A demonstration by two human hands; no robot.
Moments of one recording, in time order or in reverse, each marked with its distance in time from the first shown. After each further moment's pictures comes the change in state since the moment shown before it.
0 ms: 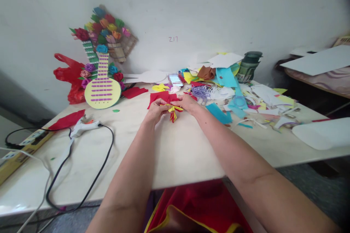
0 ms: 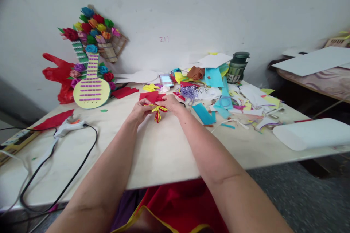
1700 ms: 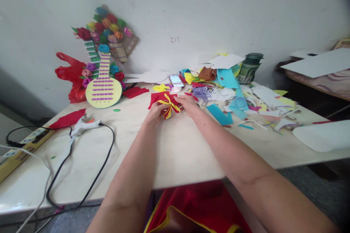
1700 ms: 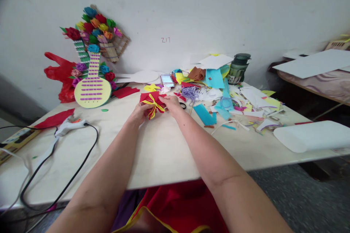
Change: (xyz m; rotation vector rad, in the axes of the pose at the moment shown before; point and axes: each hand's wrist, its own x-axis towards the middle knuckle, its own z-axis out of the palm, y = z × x) left_hand 0.000 -0.004 -0.005 -0.031 0.014 -0.060; right_hand 0.000 0.002 0.013 0.221 0.237 0.075
